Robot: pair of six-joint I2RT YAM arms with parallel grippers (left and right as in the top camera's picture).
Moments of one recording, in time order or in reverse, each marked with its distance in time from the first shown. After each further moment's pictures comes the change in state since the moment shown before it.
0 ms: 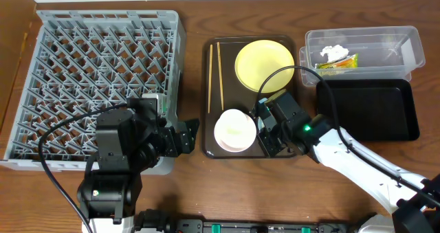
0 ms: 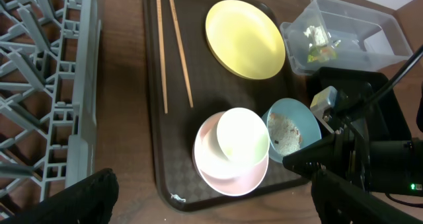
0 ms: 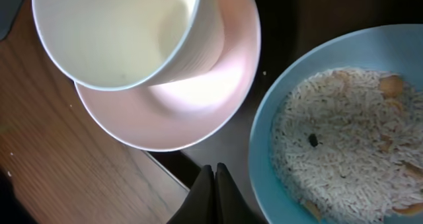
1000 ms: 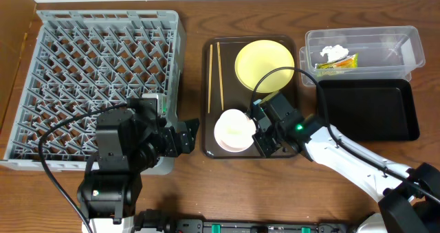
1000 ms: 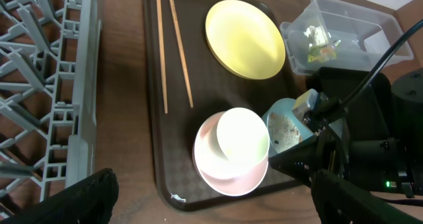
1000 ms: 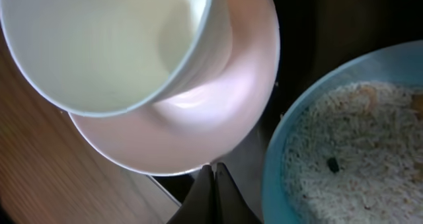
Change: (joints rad) left arm 0.000 0.000 0.000 0.000 0.000 0.000; right arm 0.018 0.068 0.003 0.054 -0.003 -0.005
